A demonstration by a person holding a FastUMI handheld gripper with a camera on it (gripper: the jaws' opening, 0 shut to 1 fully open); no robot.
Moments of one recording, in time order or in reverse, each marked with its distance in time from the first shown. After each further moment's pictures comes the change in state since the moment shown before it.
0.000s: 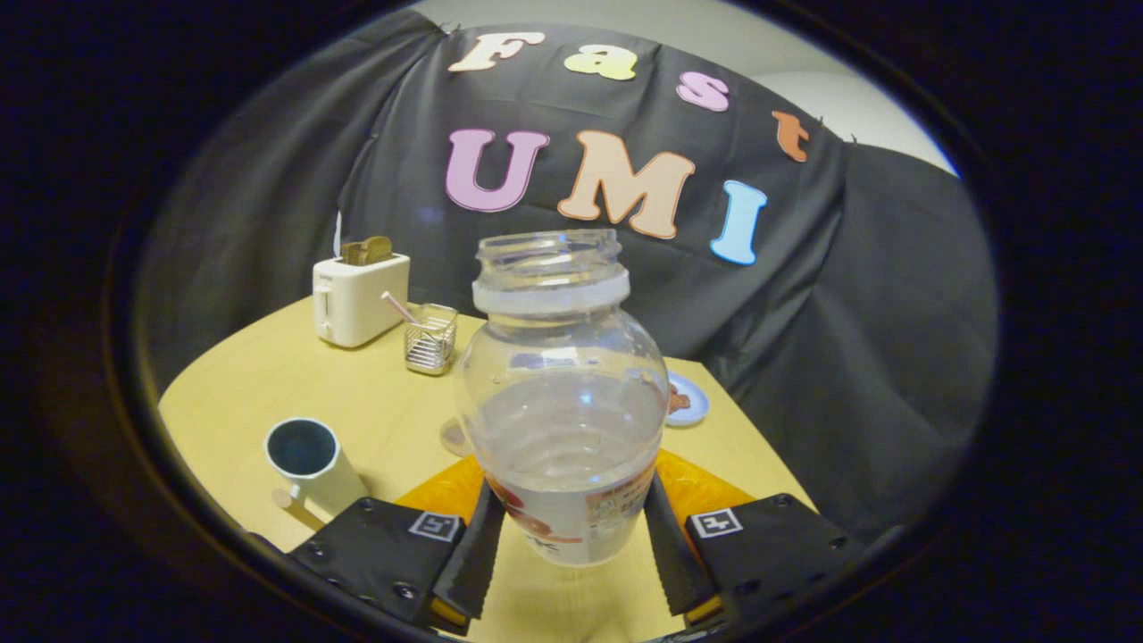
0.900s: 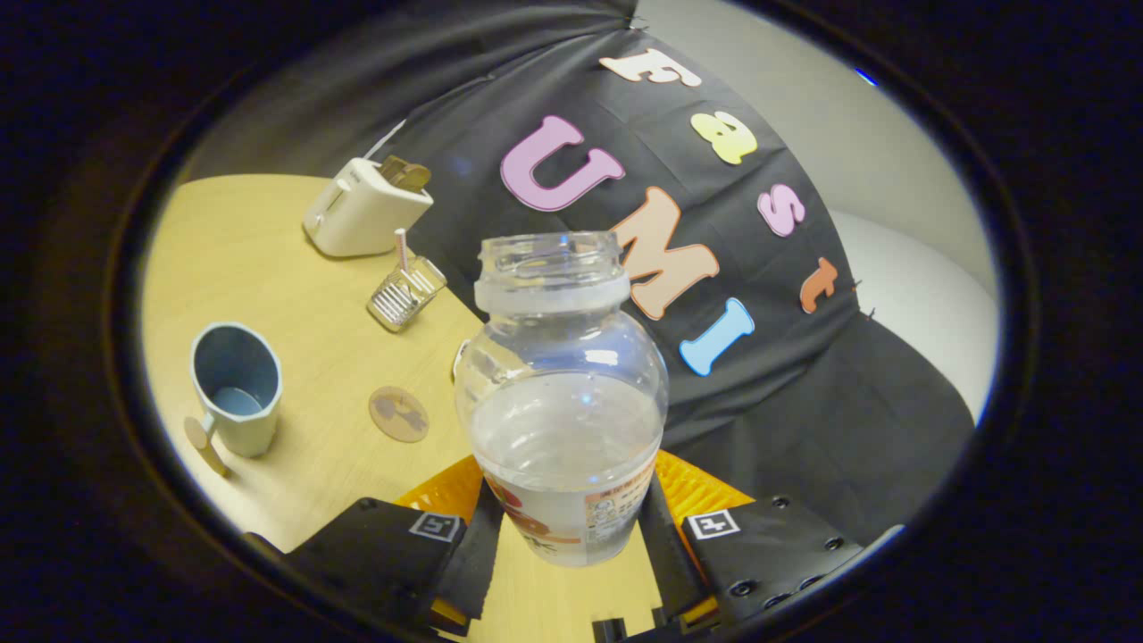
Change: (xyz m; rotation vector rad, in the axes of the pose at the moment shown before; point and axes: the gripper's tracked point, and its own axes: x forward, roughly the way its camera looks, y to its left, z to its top) arm 0.008 0.028 0.033 -0.595 -0.107 -0.205
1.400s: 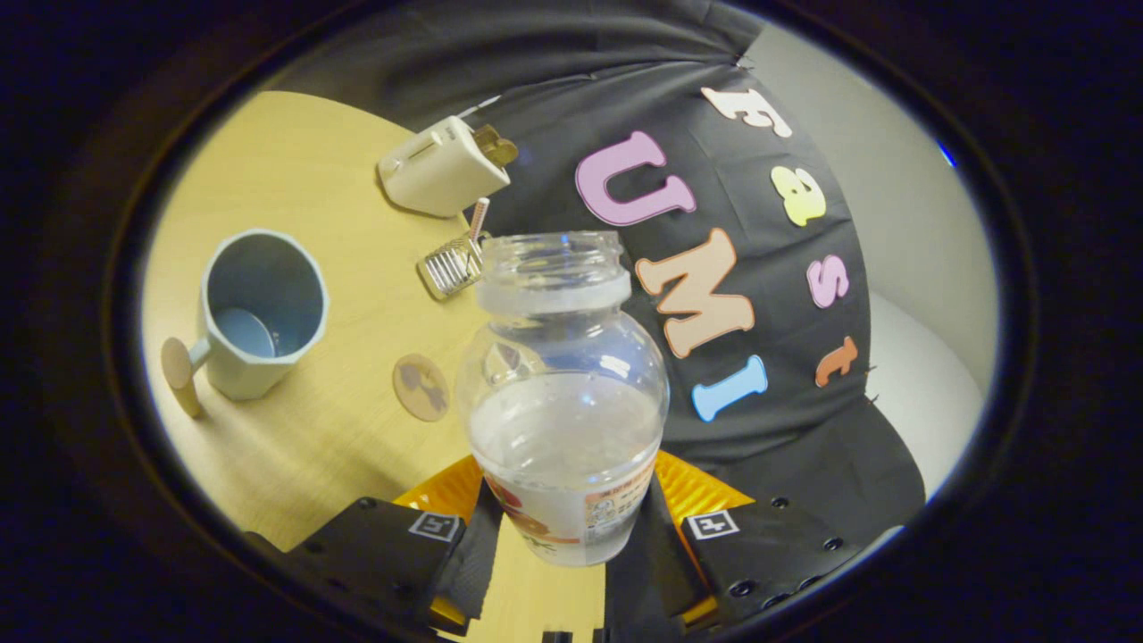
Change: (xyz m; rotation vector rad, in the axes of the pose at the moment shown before) arm 0.006 0.045 0.004 -0.257 -0.072 0.046
